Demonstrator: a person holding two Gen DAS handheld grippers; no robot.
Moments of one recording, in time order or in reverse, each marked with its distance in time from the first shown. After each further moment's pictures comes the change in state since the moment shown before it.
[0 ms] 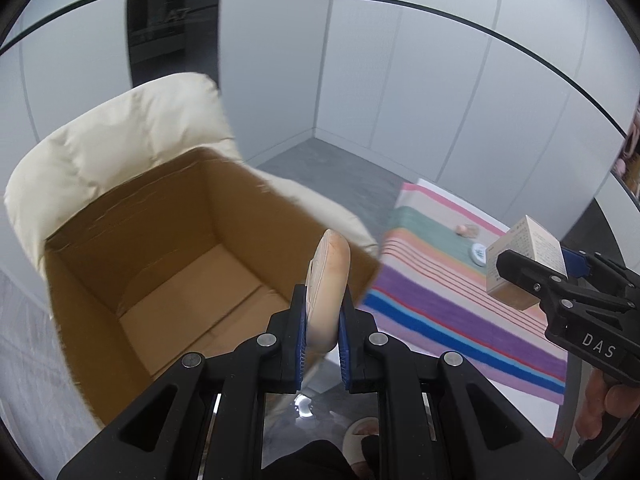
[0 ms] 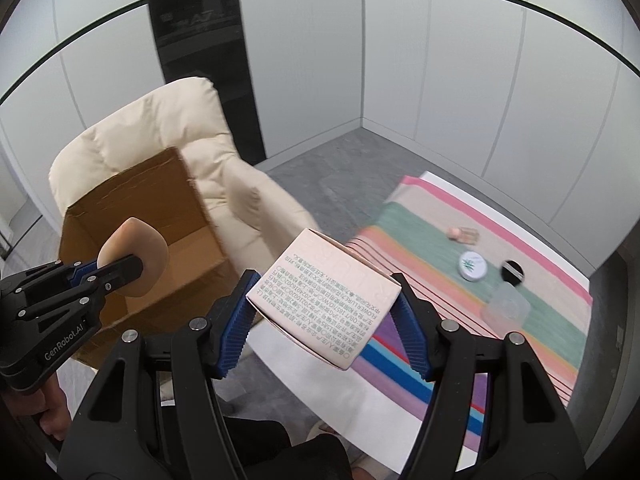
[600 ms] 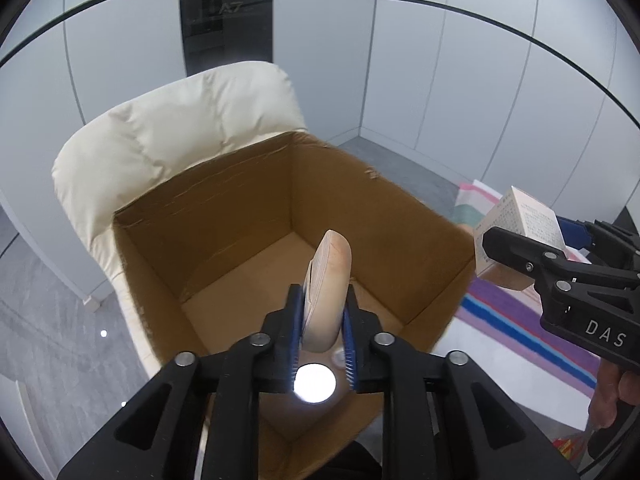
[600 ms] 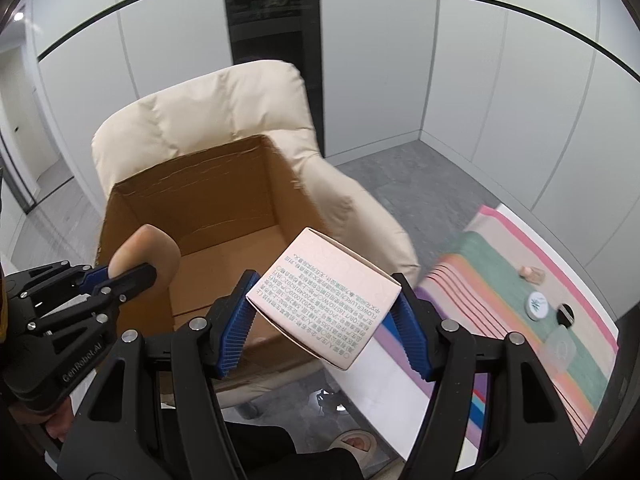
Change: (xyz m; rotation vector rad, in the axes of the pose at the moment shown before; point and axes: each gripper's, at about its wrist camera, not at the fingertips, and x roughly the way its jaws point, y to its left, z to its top) left arm -0.015 0.080 -0.020 -0.035 0.000 0.130; right arm 0.030 0.113 0.016 -0.155 0.007 0.121
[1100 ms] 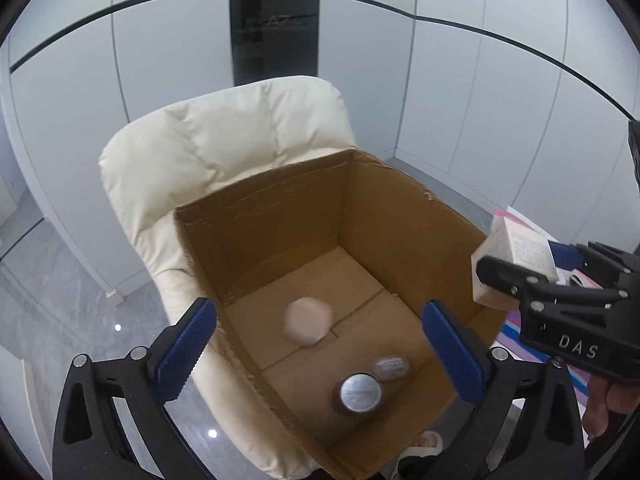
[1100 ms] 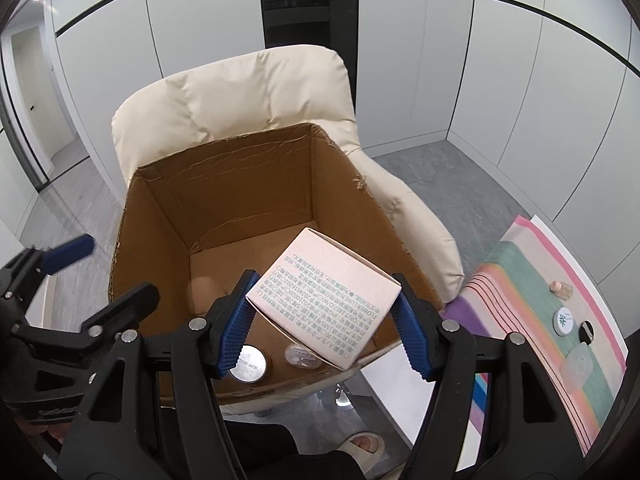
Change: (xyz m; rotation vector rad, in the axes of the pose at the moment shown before) left arm -0.014 0.044 -0.004 -0.079 -0.069 0.098; right arm 0.026 0.041 0.006 -0.055 0.034 0.049
